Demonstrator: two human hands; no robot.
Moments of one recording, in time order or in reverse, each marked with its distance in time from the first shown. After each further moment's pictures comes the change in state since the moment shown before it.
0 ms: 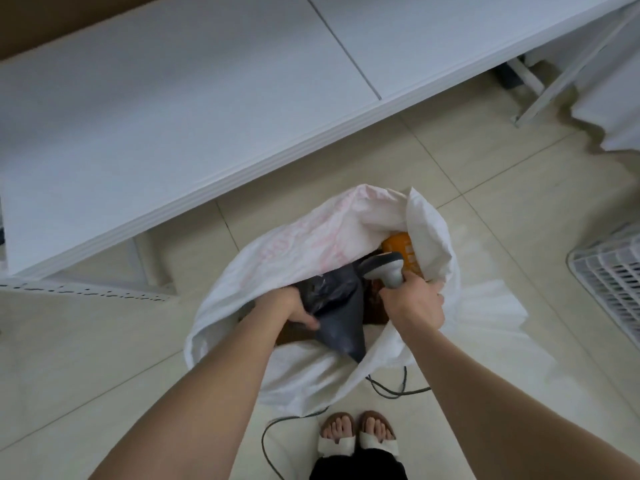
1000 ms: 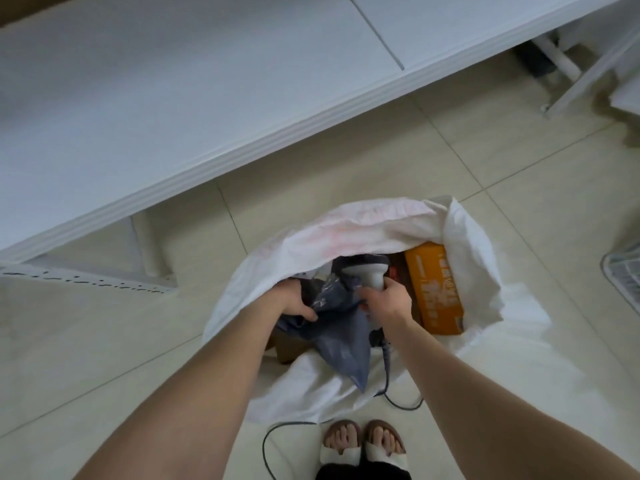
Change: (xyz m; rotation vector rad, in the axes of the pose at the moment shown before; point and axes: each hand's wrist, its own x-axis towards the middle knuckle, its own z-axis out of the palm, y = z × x) left_hand 0.063 -0.024 0.018 0.030 0.136 0.101; right_hand 0.038 0.001 0.084 0.475 -0.277 -0.033
